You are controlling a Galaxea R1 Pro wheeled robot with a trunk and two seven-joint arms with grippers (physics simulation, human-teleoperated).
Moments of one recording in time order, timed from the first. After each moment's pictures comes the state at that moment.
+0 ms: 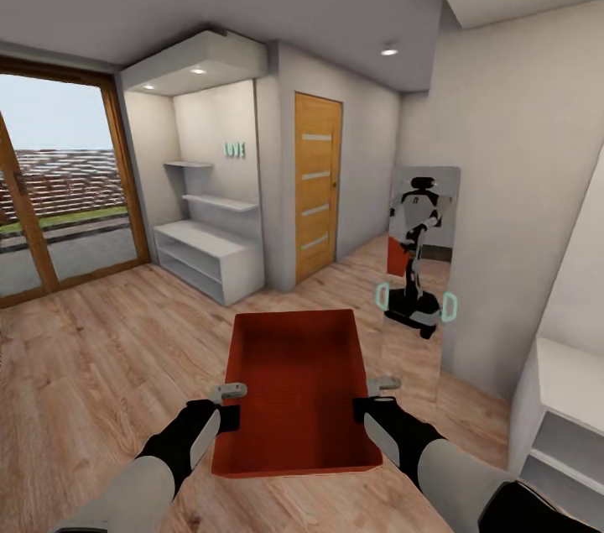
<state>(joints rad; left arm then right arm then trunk) -0.67 -0.08 0.00 -0.43 0.11 0.45 0.13 -0.76 0.07 0.64 -0.28 -0.62 0.23 -0.33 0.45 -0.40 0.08</state>
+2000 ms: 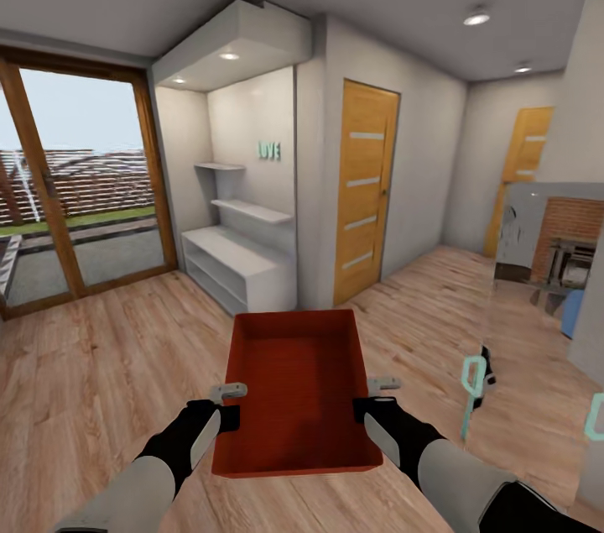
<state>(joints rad) -0.67 -0.08 0.00 -0.43 0.11 0.45 0.14 -0.76 0.07 0.65 -0.28 -0.62 0.23 -0.33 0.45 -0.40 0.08</state>
